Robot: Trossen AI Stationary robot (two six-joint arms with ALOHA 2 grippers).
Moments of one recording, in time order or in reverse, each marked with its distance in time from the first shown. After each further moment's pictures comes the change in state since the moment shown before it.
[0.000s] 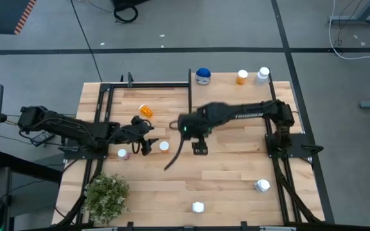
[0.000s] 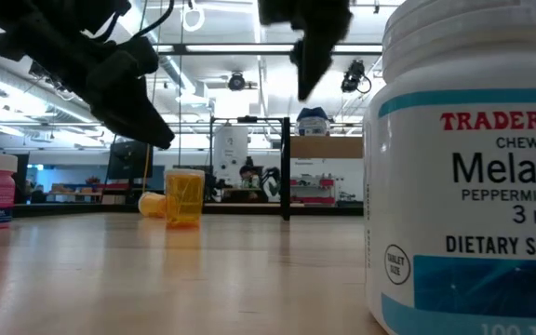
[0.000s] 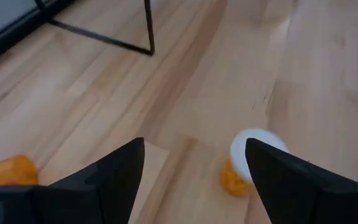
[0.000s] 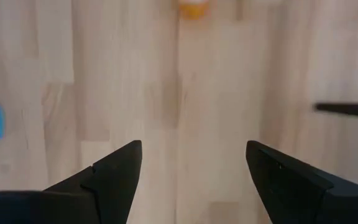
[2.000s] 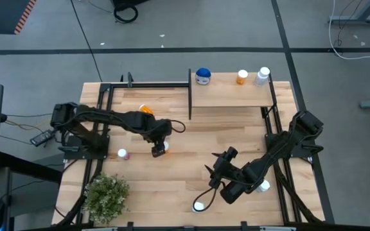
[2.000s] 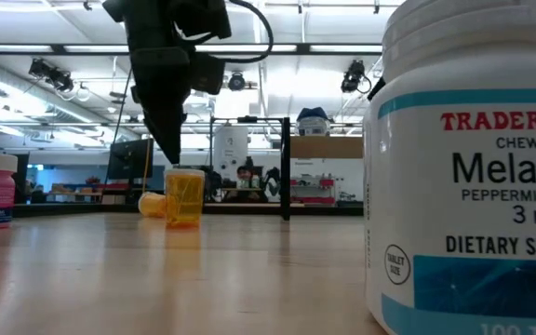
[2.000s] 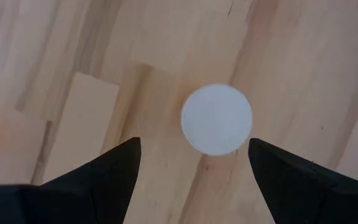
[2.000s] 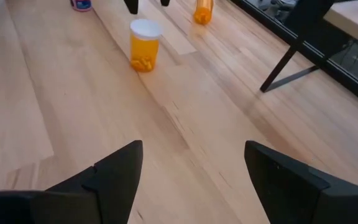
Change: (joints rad) left arm 0.108 0.523 0.651 -0.742 0.366 0.030; right arm 0.631 -0.216 -0.814 0.661 1.010 0.928
